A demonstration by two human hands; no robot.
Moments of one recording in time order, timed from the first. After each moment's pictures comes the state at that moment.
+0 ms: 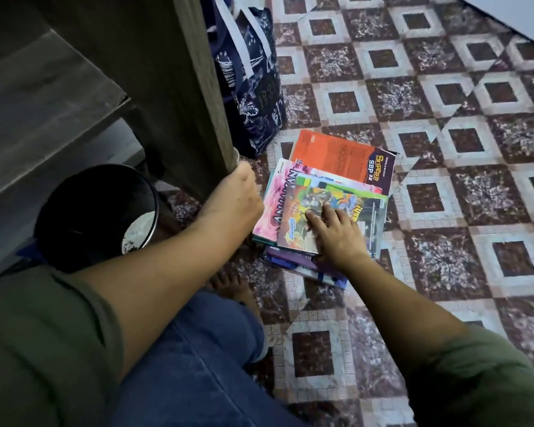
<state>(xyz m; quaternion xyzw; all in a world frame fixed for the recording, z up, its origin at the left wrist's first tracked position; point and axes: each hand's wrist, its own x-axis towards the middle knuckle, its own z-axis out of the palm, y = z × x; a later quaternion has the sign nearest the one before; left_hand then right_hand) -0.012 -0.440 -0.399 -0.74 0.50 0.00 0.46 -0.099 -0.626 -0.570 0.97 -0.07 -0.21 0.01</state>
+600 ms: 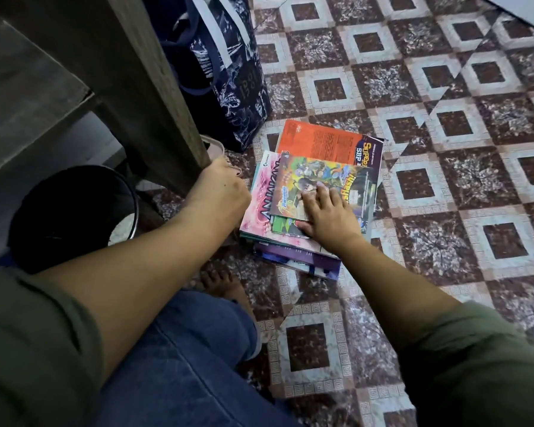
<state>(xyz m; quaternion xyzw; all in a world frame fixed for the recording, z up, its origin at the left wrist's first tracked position) -0.009 -0.457 -0.389 -0.79 0.49 0.07 0.37 -0.084 -0.644 -0.574 0.98 -0.10 -0.19 -0.02</state>
